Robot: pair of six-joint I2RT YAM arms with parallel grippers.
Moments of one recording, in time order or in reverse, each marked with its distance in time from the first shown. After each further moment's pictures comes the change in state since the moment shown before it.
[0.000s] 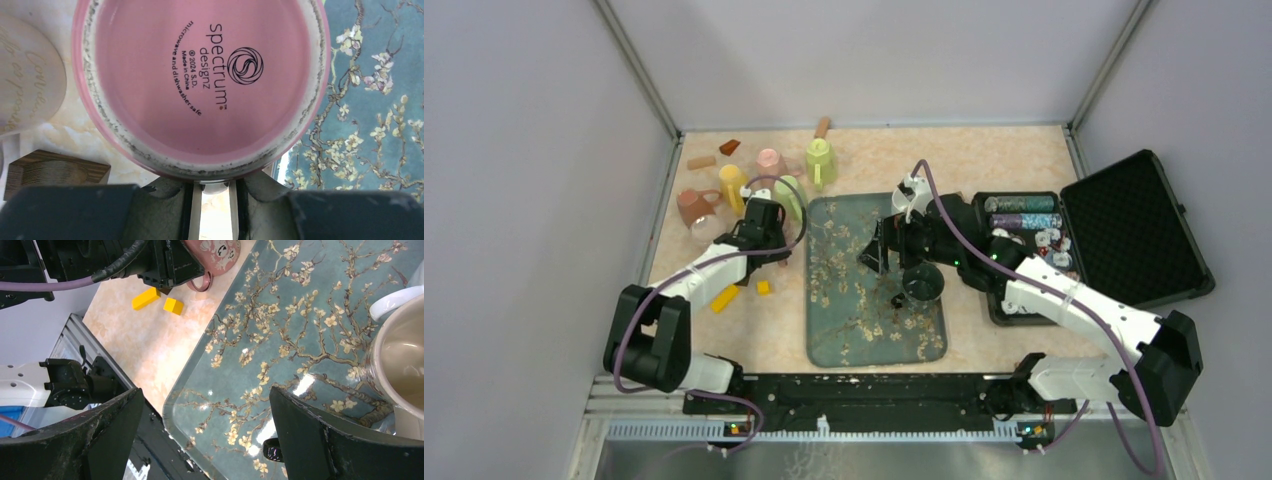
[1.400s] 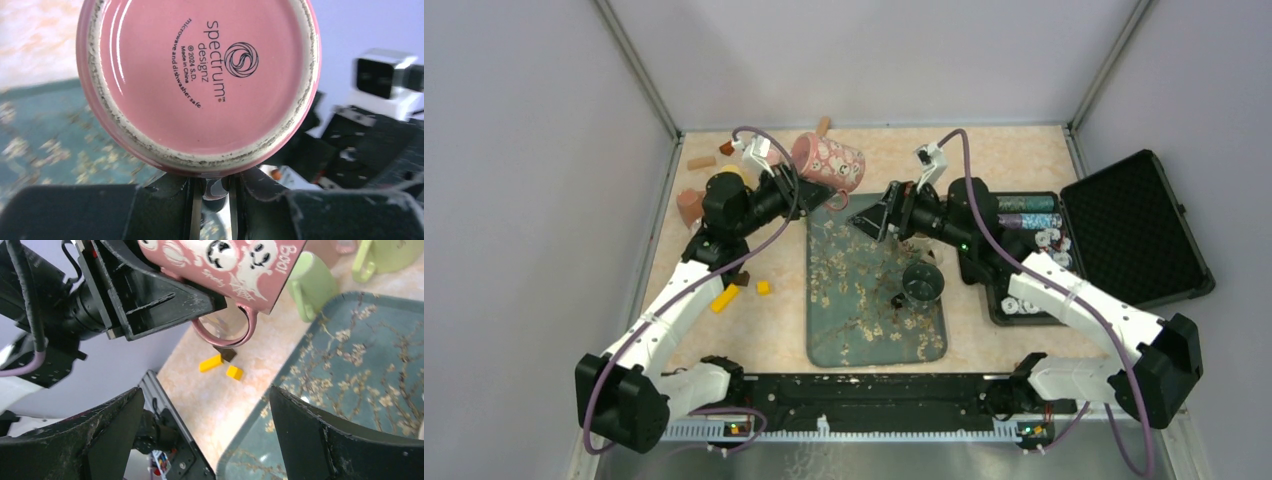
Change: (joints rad) left arm -0.039 -0.291 0.120 0.339 0.631 -0.276; right arm -0.058 0.002 0.024 0.285 -0.096 0.156
